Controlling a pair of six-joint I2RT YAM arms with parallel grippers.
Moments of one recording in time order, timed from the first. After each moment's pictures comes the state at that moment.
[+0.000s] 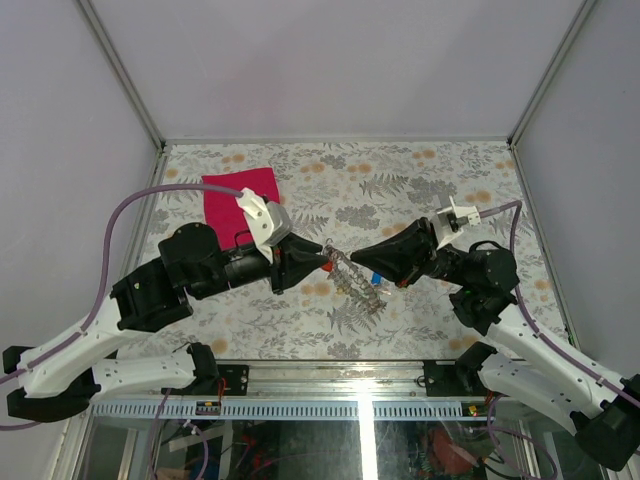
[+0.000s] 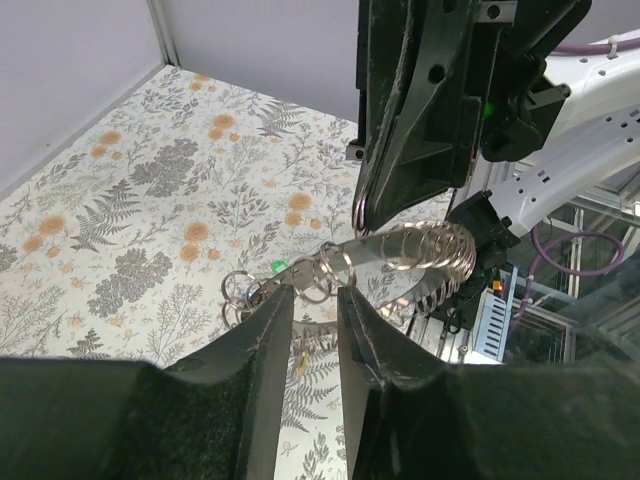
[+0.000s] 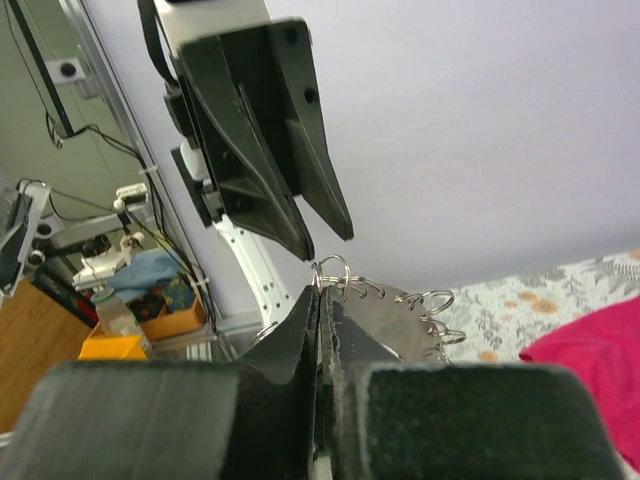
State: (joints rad) left arm -1.10 0.90 1.28 -0.46 0.07 -0.07; right arm 0.69 0.81 0.63 0.75 -0.71 0.67
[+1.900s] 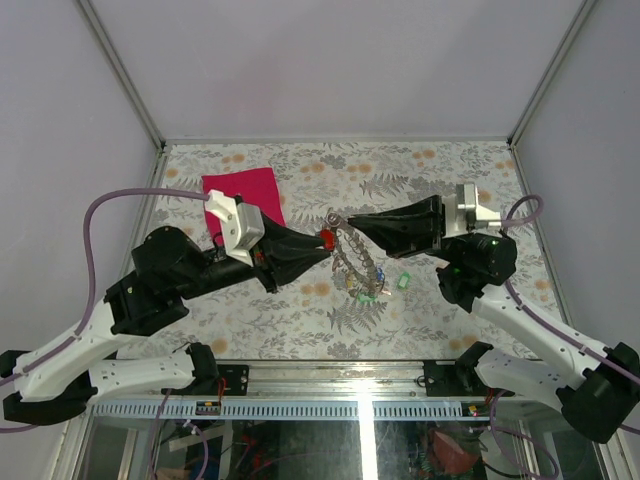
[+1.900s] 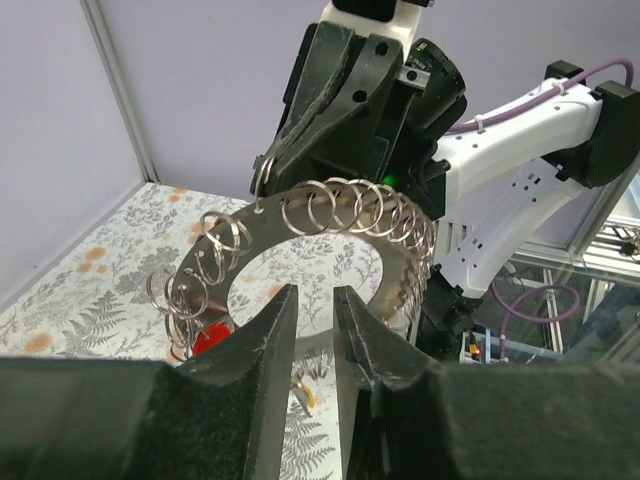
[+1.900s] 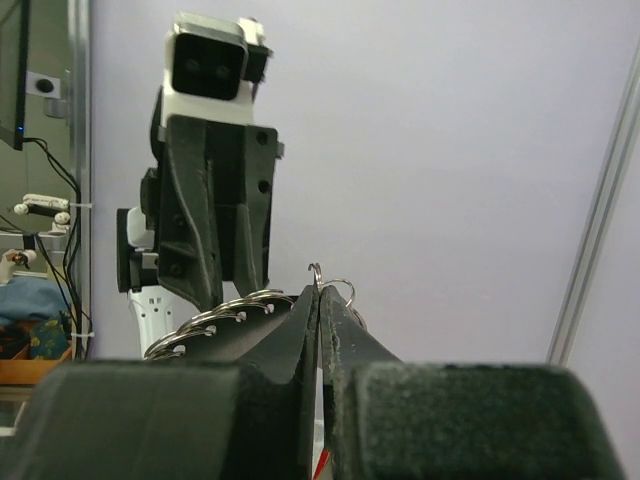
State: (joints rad) left arm -1.10 0.86 1.24 -0.24 0.18 -0.04; right arm 0.69 1.02 0.77 1.20 -0.67 0.49
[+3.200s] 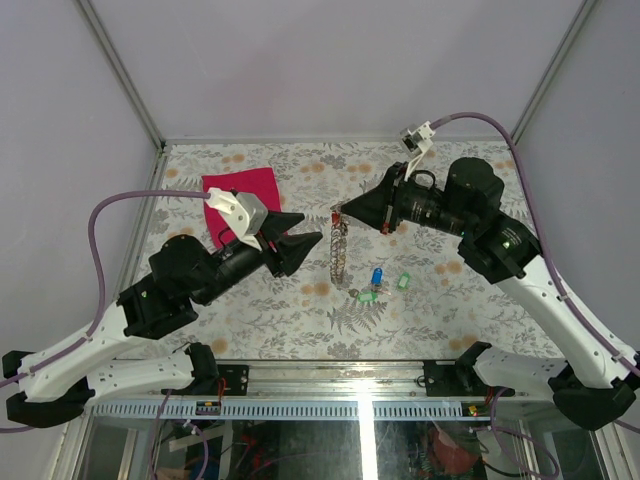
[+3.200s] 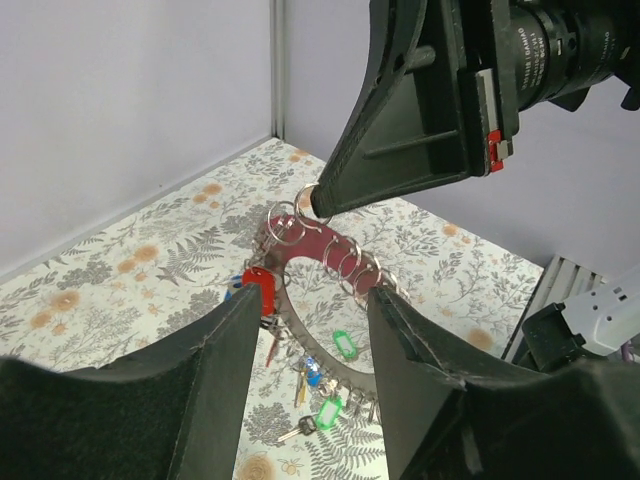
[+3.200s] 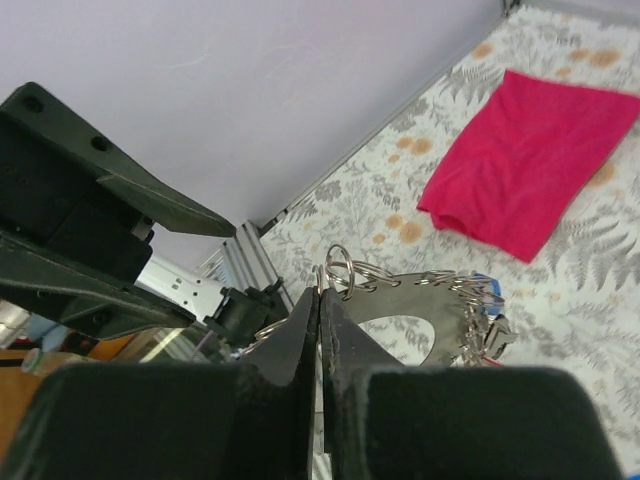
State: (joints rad) left arm -1.10 0.82 1.11 -0.18 -0.19 -0.07; right arm 0.69 1.10 1.37 -0.35 -0.44 0.47
